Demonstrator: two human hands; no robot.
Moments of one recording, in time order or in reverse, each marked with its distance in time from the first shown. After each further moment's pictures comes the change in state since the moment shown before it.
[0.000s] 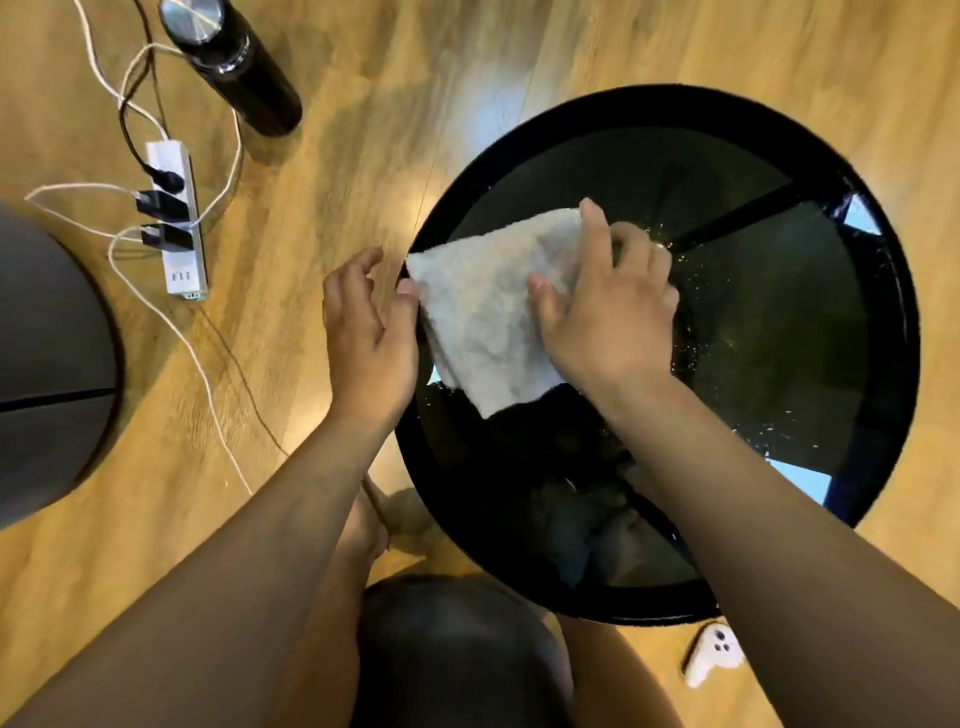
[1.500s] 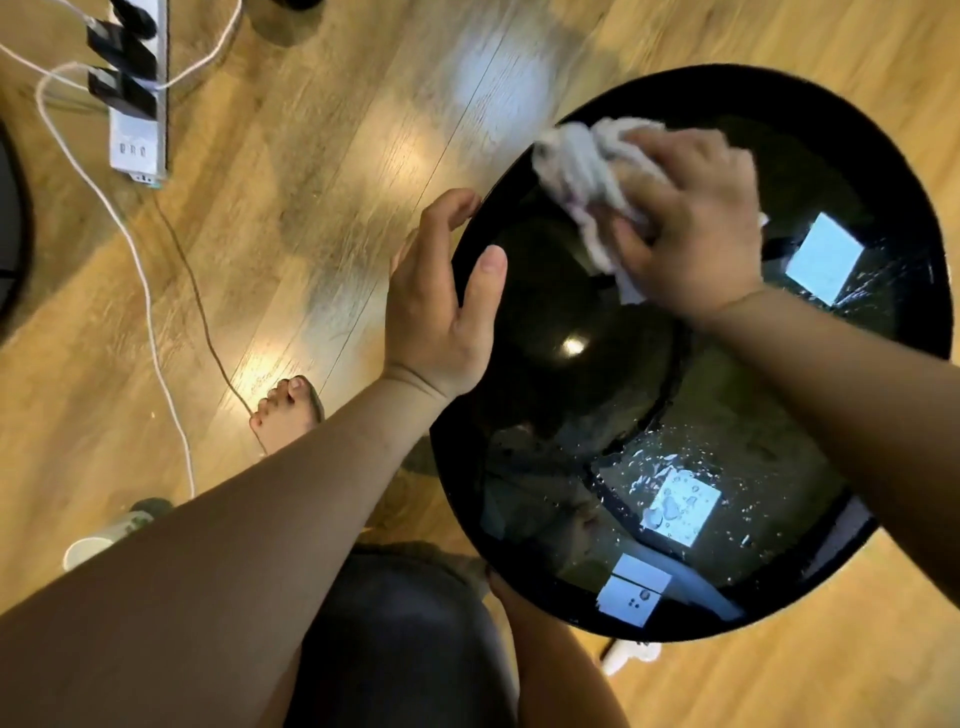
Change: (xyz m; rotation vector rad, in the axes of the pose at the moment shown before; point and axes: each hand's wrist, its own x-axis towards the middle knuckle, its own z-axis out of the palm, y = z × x) left_hand 0.008 -0.046 0.021 -0.194 0.090 0.334; right_hand 0.089 0.011 0.018 -0.398 0.263 -0.810
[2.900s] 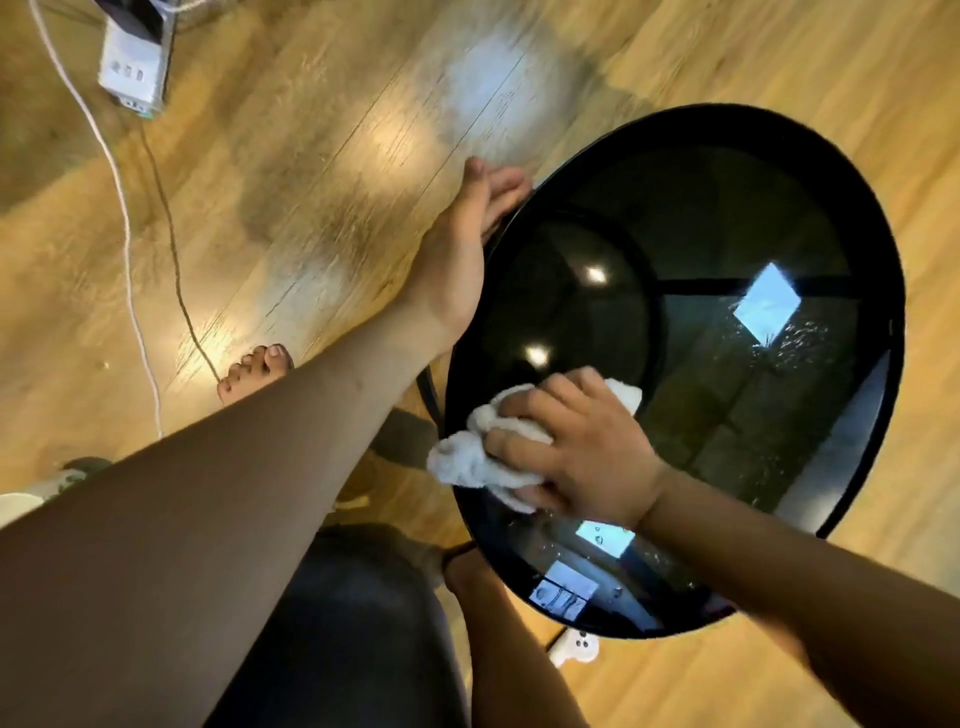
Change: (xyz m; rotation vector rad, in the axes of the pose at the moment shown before) left_hand 0.023 0.002 -0.017 -0.605 -0.255 -0.553; right_hand -0.104 -0.114 -0.022 0.313 -0.382 -0.562
